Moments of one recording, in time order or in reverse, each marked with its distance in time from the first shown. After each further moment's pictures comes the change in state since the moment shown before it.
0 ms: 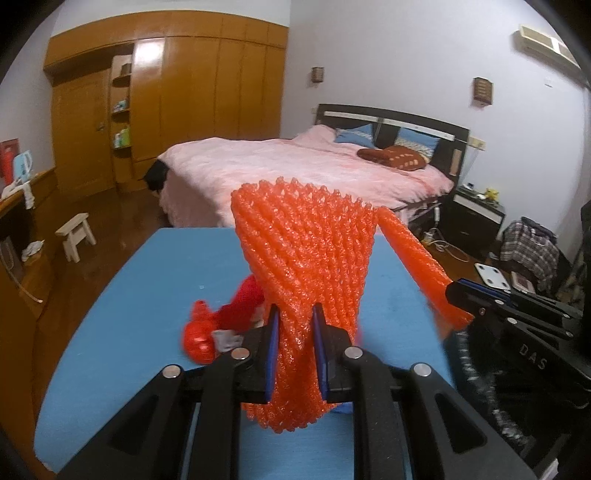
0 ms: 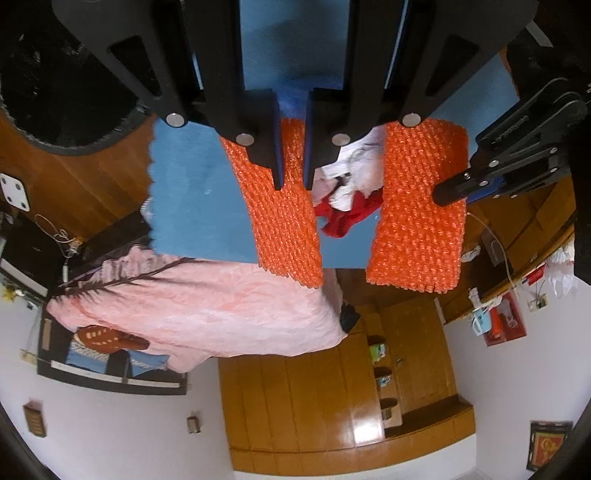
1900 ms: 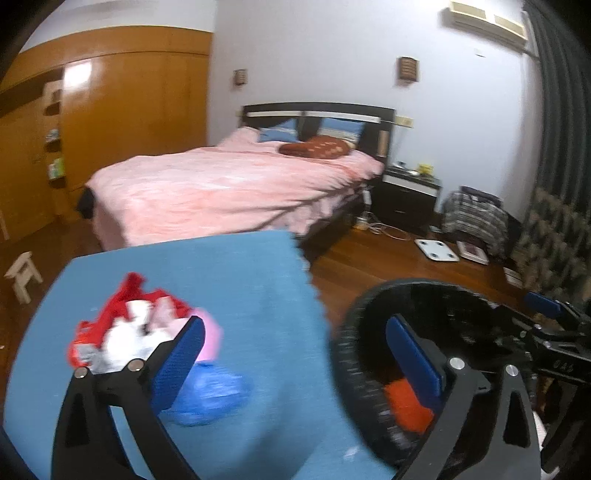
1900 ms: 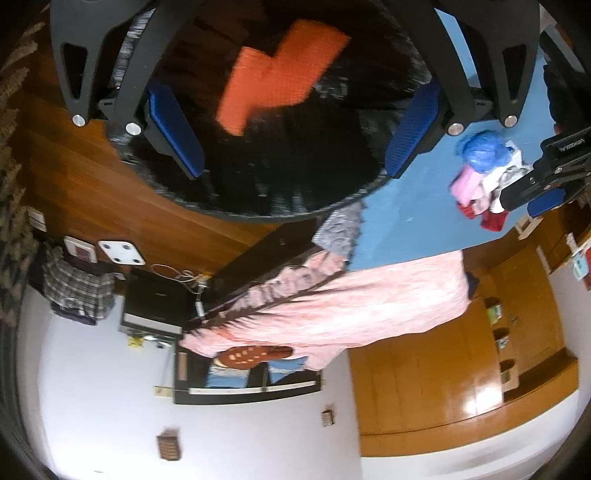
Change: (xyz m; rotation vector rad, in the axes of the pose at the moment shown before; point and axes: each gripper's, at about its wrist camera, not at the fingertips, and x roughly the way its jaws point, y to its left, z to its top) left arm 0.014 -0.128 -0.007 0.146 -0.002 -0.183; right arm -0.098 -0.146 -0.078 0.221 -0.037 -0.369
